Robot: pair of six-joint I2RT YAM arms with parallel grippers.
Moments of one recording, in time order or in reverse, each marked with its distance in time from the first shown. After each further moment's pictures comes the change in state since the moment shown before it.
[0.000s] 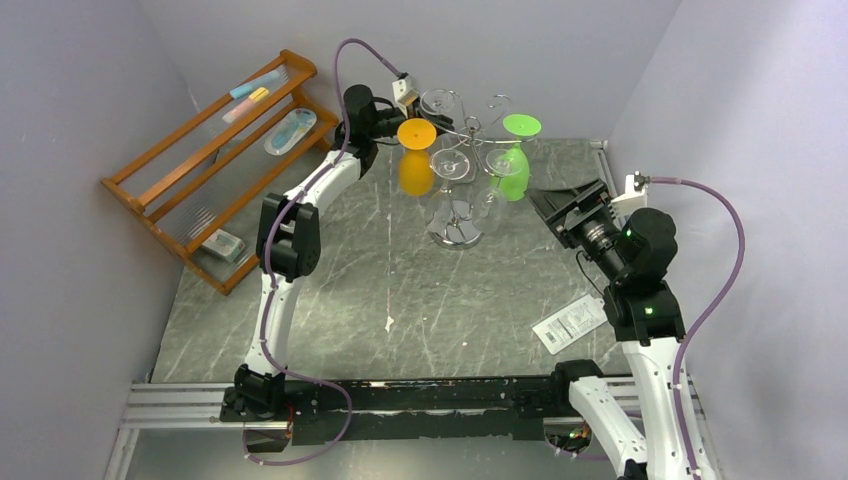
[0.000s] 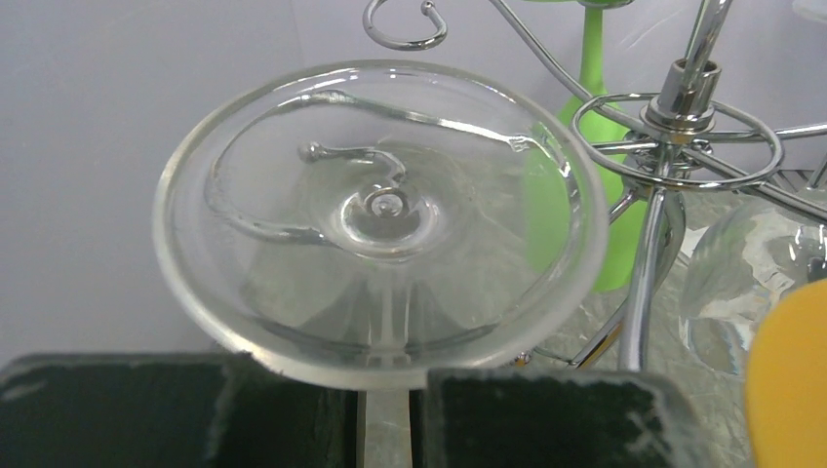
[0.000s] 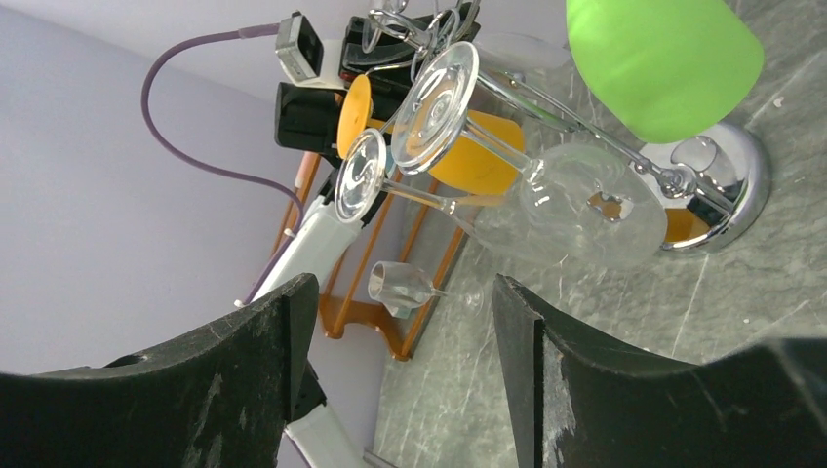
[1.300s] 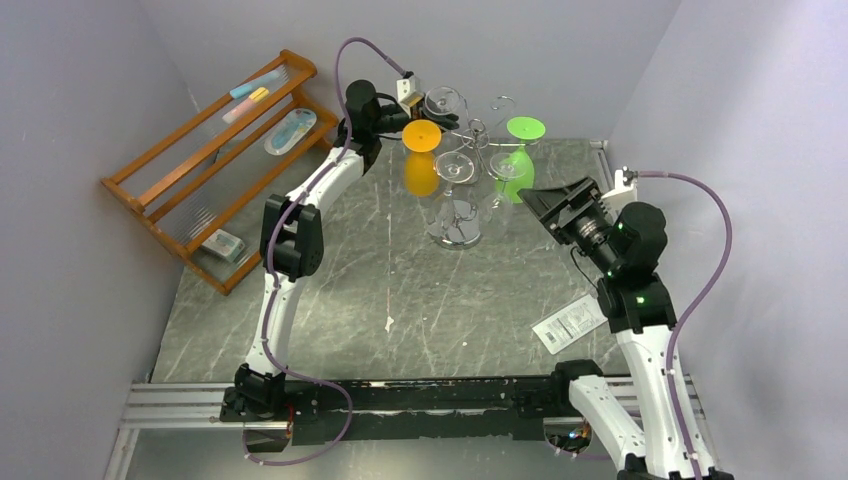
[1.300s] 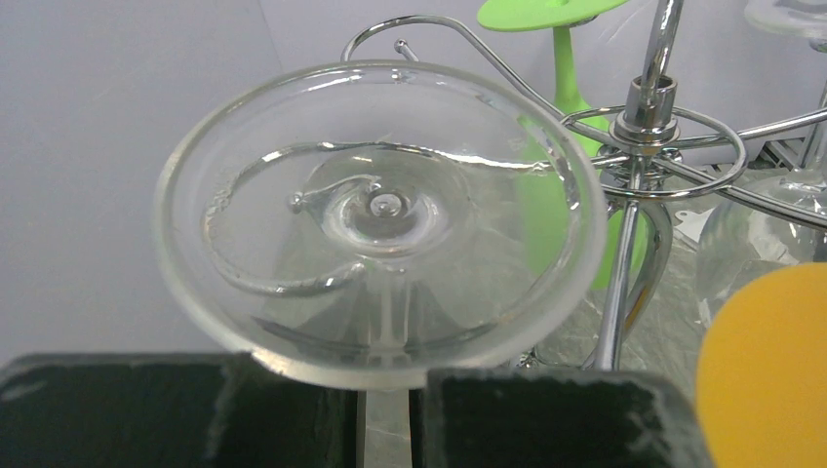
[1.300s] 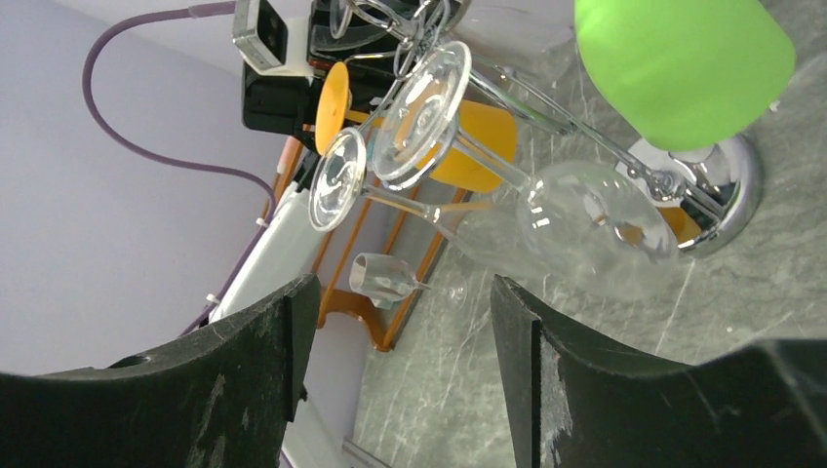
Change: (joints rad) left arm -0.014 0.024 0.082 -0.019 0.056 0.073; right arm 0.000 0.025 -0.048 0.047 -0.031 -0.032
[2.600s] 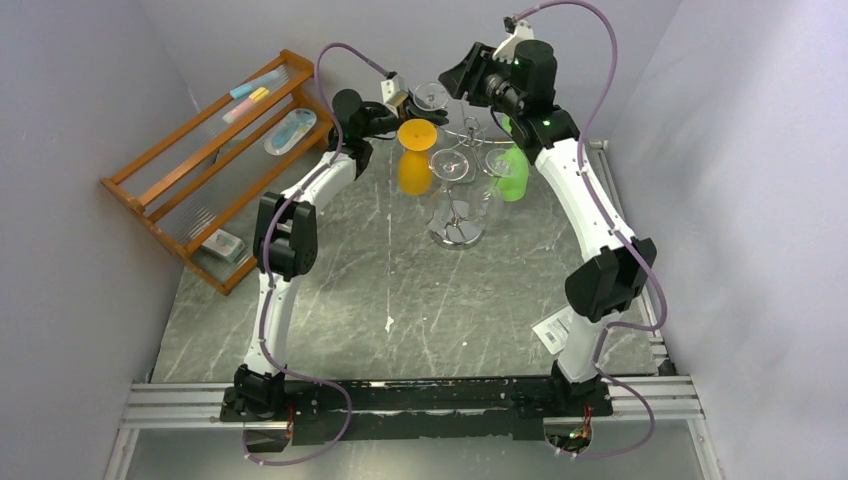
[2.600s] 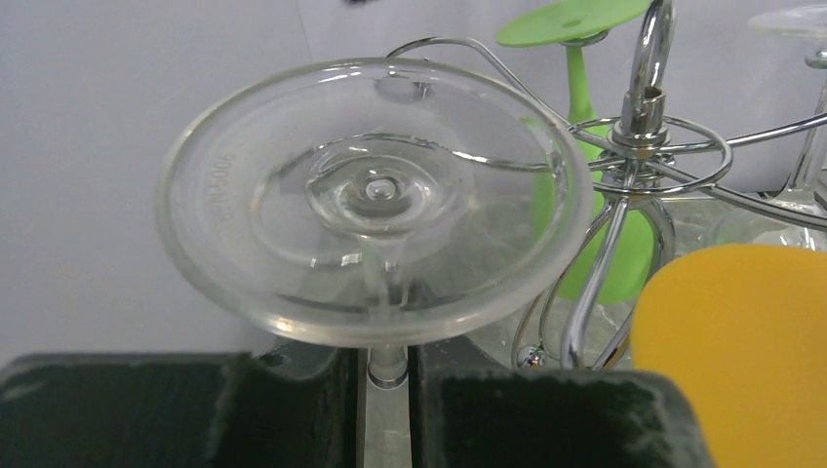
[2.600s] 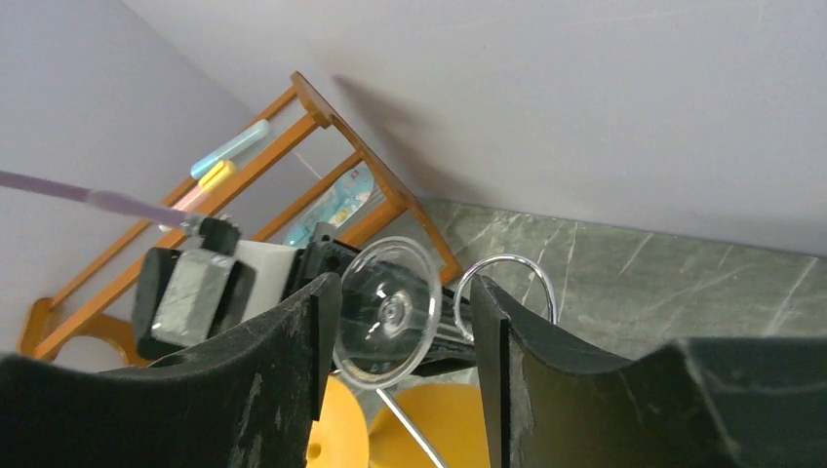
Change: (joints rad) left arm 0.044 -0.025 -0.121 0.235 -0.036 -0.125; right arm 0.256 1.117 1.088 0.069 0.117 -0.481
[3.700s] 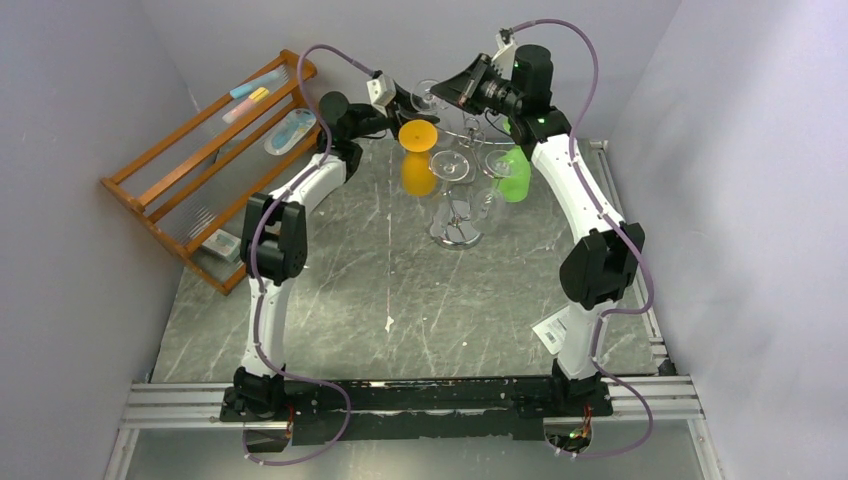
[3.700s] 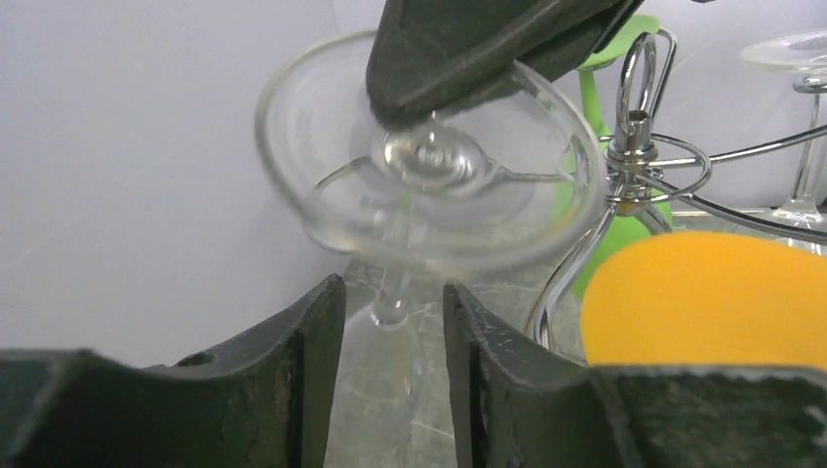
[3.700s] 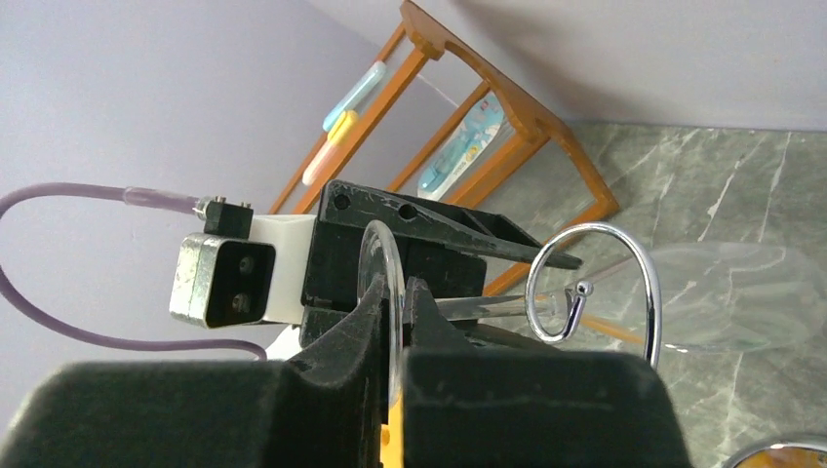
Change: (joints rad) left arm 0.023 -0.090 -0.124 0.072 -0.040 0.021; right arm -0.054 0.109 0.003 0.080 -0.343 0.324
